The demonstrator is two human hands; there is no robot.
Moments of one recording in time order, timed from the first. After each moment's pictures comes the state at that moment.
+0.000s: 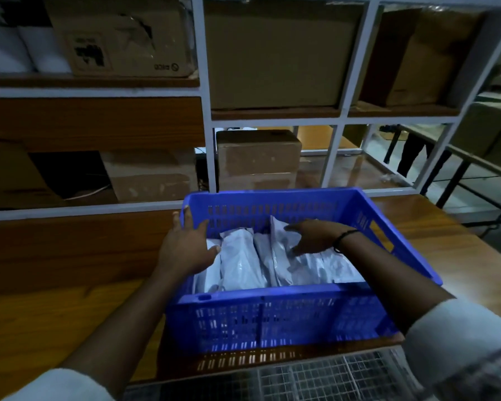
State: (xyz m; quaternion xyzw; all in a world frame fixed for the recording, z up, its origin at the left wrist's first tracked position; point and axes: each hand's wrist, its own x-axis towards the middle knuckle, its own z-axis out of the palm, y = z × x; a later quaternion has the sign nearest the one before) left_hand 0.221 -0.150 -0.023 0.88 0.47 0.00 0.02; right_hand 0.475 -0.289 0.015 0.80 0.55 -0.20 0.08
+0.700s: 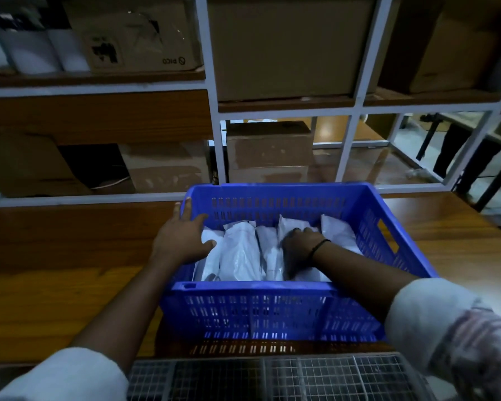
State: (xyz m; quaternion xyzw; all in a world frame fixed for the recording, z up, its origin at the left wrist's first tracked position) left_hand 0.225 -0.164 -0.015 0.87 0.48 -0.01 -0.03; right_hand 0.476 -0.276 -0.042 0.75 0.61 -0.14 0.23
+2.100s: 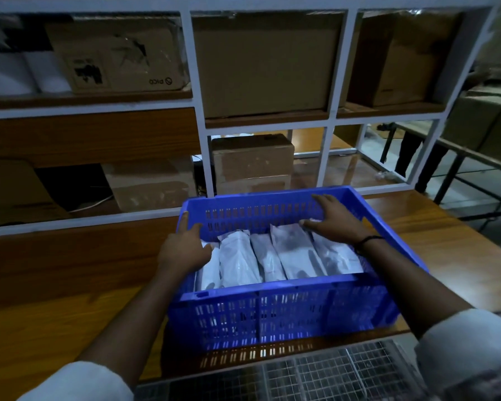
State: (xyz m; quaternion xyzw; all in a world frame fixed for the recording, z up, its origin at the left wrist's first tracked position) left_hand 0.220 -0.163 -0.013 0.86 0.50 0.05 0.05; right_hand 0.512 -0.334 0.013 0.84 0.48 -0.08 -0.23
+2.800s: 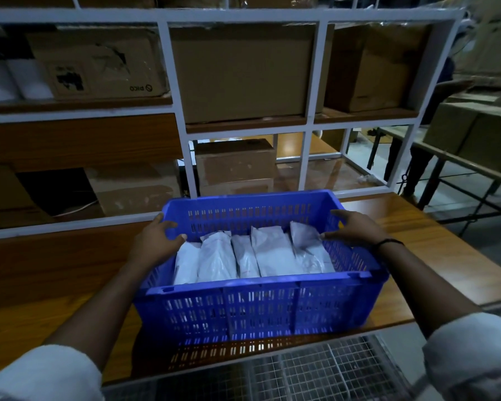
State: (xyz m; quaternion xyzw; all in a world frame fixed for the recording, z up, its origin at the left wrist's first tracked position) left_hand 0.216 -0.140 -0.023 0.83 0.50 0.17 0.15; right_hand 0.585 -0.412 0.009 0.90 0.38 -0.13 -0.19
